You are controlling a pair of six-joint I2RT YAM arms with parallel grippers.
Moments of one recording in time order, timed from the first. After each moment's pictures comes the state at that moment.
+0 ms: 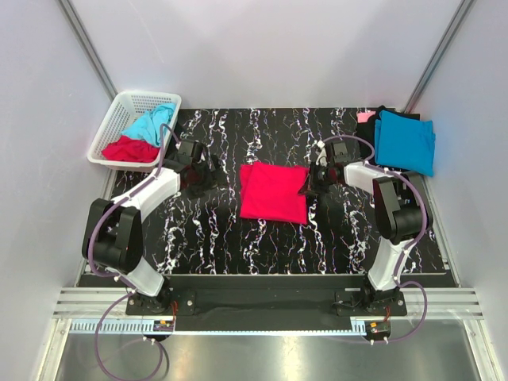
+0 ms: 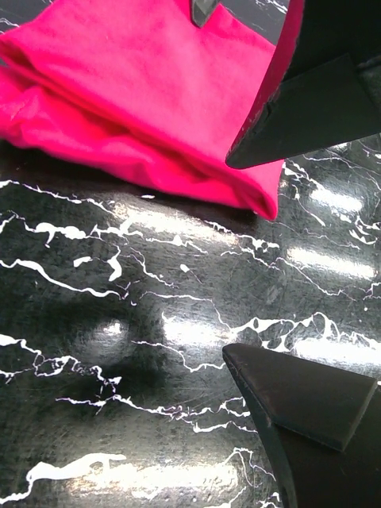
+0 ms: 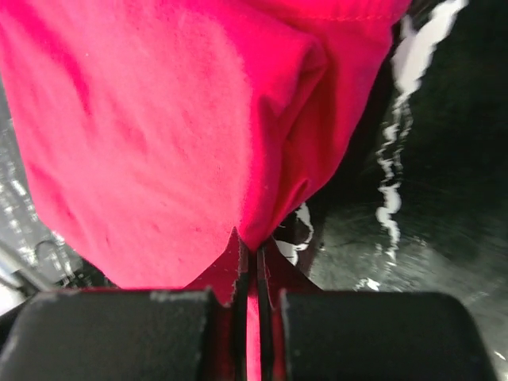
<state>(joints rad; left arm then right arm) -0.29 1.59 1.08 -0.48 0.09 -0.66 0.23 1.87 1.10 -0.24 -0.46 0.41</state>
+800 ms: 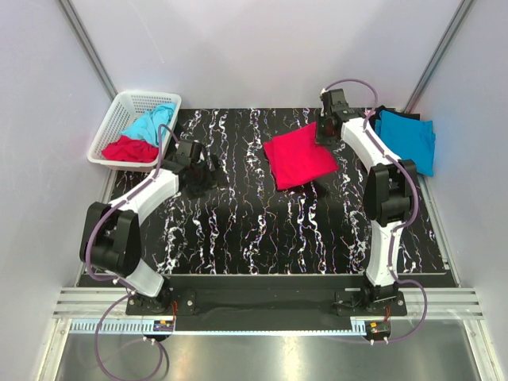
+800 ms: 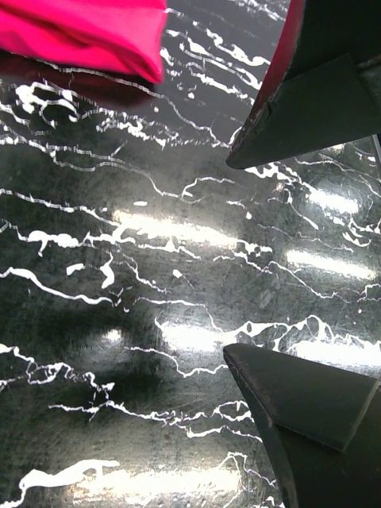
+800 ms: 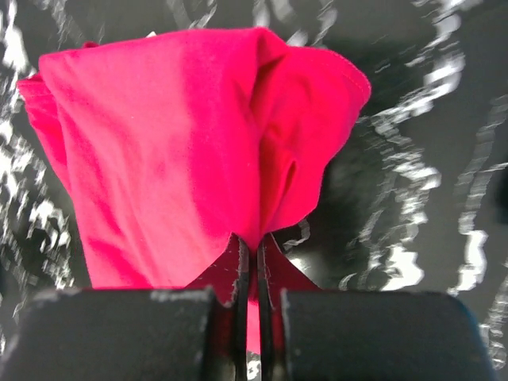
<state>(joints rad) -0.29 1.57 1.07 -0.48 0.12 -0.65 0.22 2.10 1.86 -0.68 0.04 0.23</state>
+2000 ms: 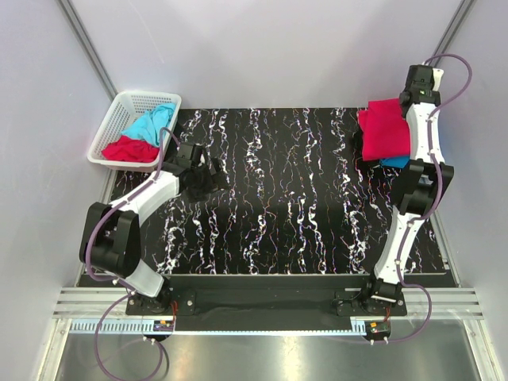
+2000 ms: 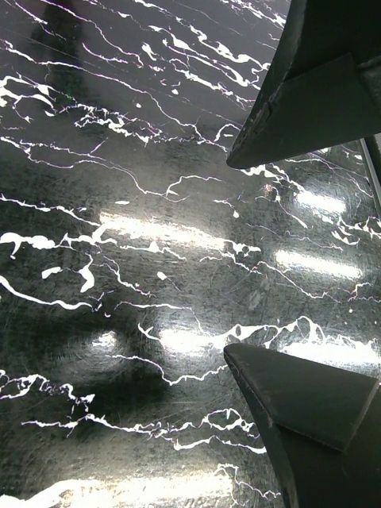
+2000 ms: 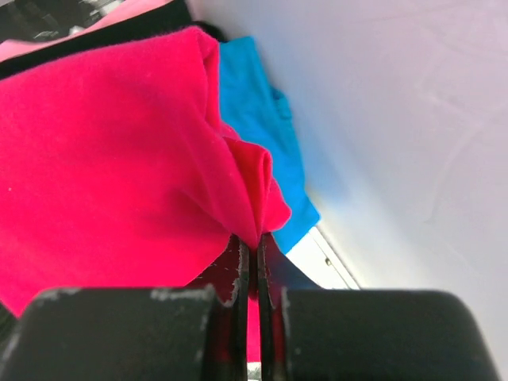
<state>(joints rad) -0.30 1.56 1.04 -0.48 0.15 -0.65 -0.20 2.25 2.30 -0.80 0.53 0.06</state>
